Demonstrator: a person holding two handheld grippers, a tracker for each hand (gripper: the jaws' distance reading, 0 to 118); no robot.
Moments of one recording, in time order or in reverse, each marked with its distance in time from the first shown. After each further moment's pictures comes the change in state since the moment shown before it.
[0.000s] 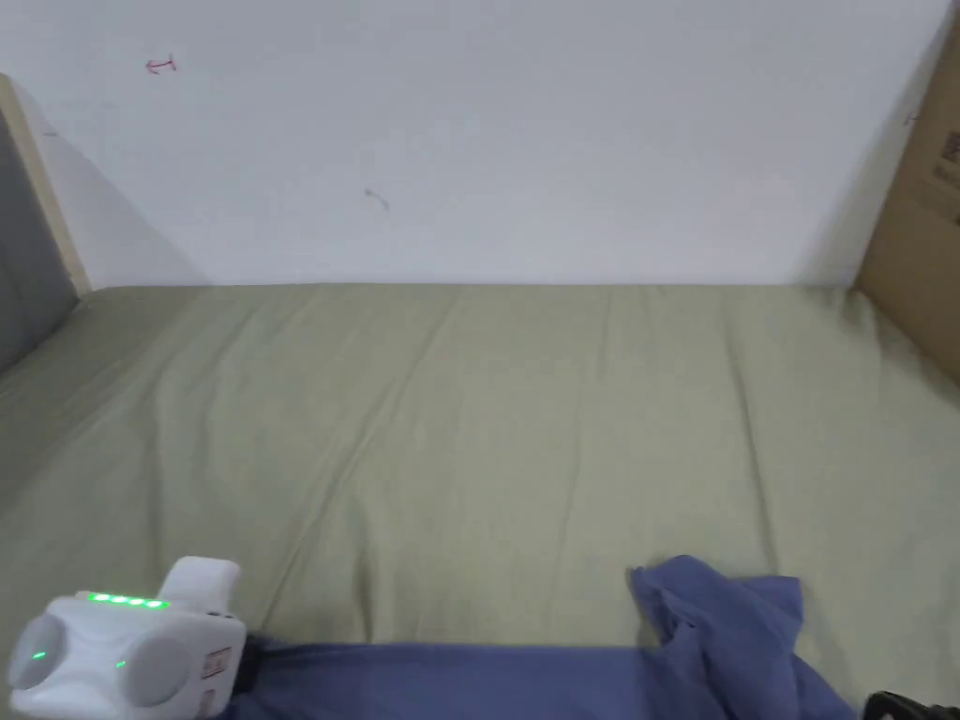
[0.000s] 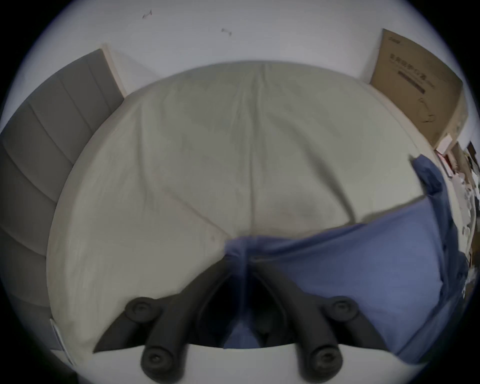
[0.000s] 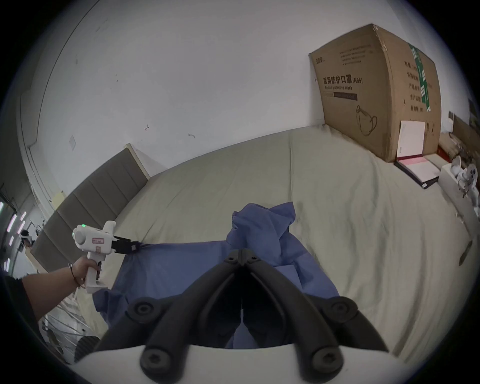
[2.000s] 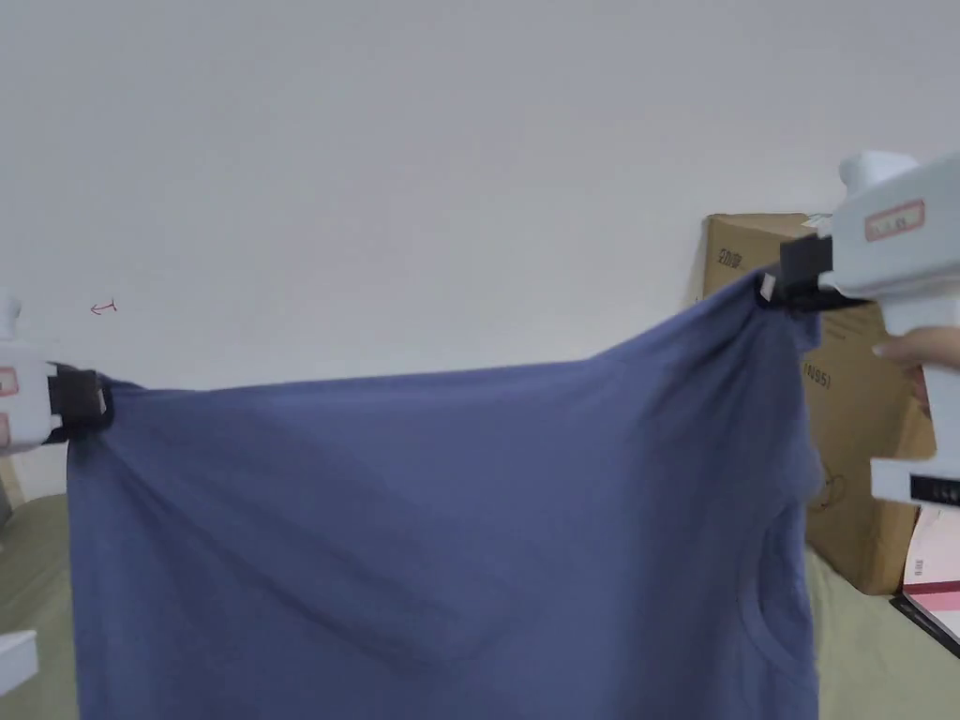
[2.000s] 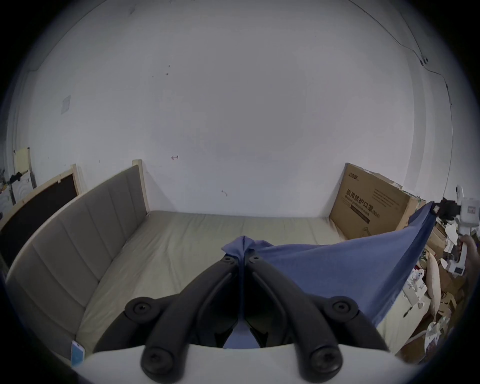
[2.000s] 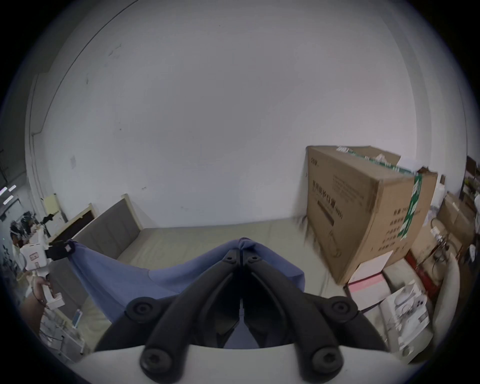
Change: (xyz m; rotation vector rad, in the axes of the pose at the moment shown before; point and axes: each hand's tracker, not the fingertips) left arm 0.033 0.144 0.362 0.658 -0.019 0.117; right arm -0.009 0.353 0.140 0.232 -0.096 0.164
